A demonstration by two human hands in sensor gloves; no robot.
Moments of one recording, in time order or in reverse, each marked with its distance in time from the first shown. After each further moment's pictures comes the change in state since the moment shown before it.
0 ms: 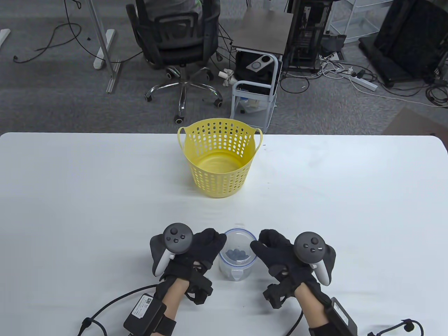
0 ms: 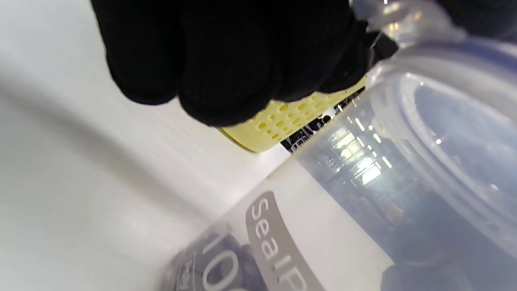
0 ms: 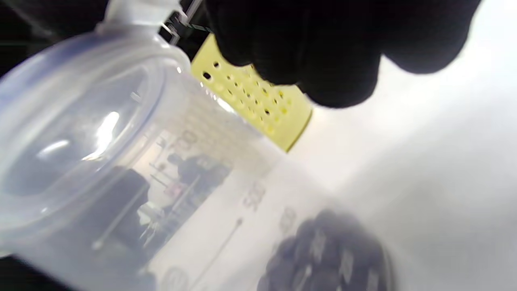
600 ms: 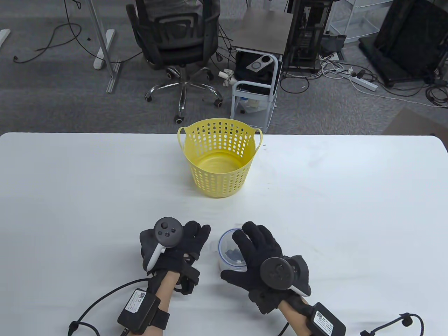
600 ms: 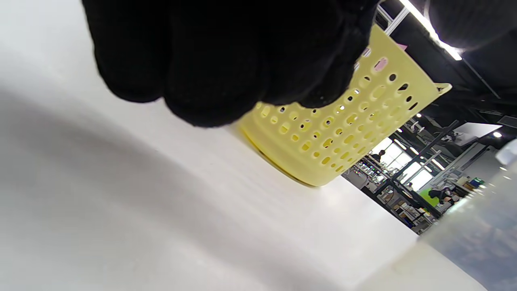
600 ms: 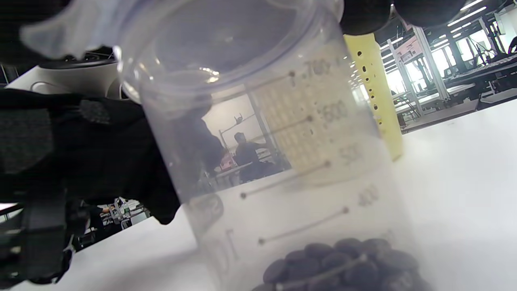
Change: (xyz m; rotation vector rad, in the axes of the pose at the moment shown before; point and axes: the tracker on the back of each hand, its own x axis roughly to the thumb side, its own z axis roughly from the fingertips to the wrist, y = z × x) left_hand -0.023 0.023 -0.011 0.075 0.131 -0.173; right_hand 0.057 0.038 0.026 0.013 -0.398 0.392
